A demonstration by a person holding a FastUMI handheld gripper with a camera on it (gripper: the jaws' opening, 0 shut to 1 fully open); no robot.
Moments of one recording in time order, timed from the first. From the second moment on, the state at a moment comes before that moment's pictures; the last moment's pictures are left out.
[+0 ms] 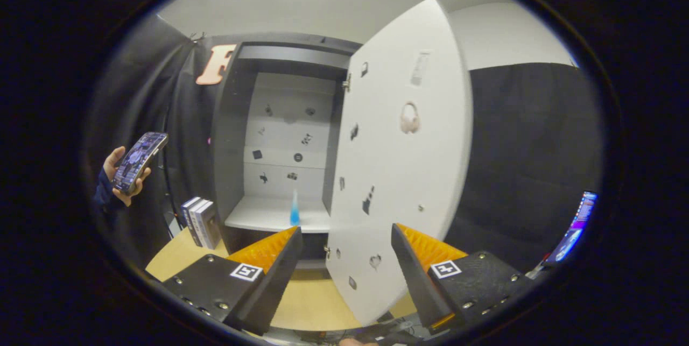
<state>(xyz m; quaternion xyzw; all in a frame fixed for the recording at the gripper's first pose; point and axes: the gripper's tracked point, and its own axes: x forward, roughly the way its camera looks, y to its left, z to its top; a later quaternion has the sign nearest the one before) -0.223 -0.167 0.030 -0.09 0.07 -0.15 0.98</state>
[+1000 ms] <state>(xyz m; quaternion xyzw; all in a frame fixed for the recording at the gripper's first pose) -0.218 -0.330 0.012 -0.05 0.09 -0.29 0.95</state>
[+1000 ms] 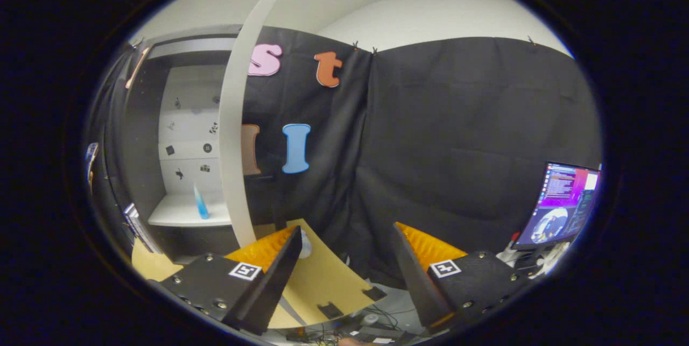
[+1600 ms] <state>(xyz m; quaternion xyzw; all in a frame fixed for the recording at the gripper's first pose) -0.212 -0.311 0.007 -0.03 0.11 -0.22 0.97</state>
